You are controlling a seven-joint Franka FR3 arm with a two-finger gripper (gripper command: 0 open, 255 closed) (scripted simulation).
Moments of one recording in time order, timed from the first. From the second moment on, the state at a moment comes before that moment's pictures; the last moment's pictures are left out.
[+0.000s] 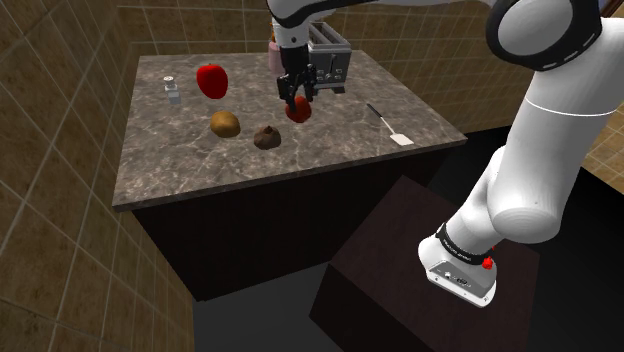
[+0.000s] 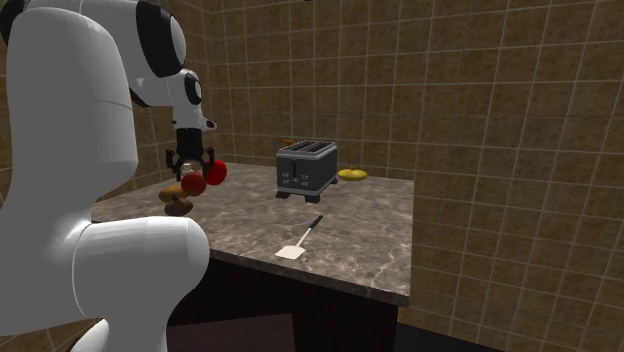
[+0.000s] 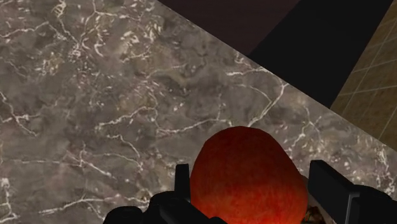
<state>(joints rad) 0.21 0.27 -0.15 -1.65 0.04 1.66 0.00</state>
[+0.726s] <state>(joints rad) 0.21 0.31 -0.15 -1.75 0.04 1.79 -0.01</state>
